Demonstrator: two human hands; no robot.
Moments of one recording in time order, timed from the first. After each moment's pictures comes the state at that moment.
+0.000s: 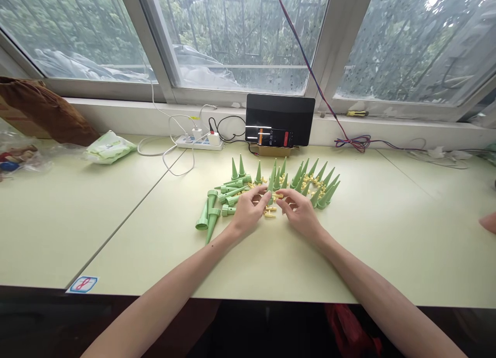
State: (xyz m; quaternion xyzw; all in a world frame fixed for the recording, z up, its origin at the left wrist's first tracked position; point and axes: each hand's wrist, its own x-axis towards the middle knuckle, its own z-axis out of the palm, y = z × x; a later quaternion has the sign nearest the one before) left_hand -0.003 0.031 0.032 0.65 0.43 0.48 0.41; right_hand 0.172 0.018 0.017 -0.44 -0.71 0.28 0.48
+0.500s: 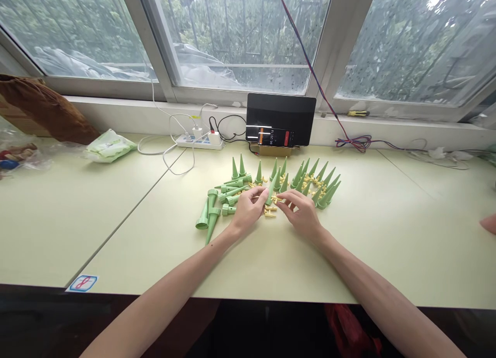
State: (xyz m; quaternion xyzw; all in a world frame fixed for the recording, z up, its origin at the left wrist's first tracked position) left_hand -0.001 0.029 0.036 0.59 0.42 0.48 0.49; right_hand 0.174 0.020 0.011 -0.41 -0.75 0.17 0.49
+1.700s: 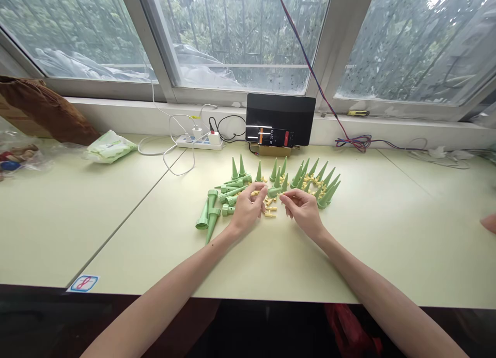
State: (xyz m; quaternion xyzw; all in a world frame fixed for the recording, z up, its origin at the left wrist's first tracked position) left_hand -0.005 0.034 0.031 0.61 0.44 0.49 0.45; right_hand 0.169 0.016 0.020 -0.44 -0.59 0.39 0.56
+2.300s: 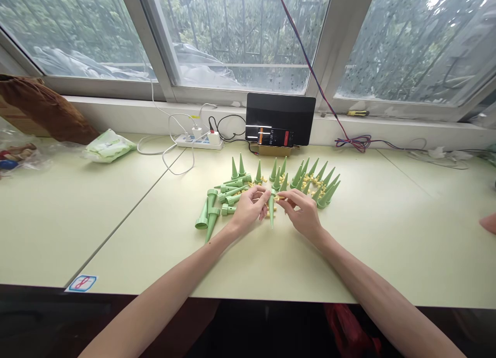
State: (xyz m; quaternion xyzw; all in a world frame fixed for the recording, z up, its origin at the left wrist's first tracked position) left_hand -0.002 0.032 0.034 0.58 0.40 0.45 0.54; right_hand 0.171 0.017 0.016 -0.42 -0.73 0.12 0.52
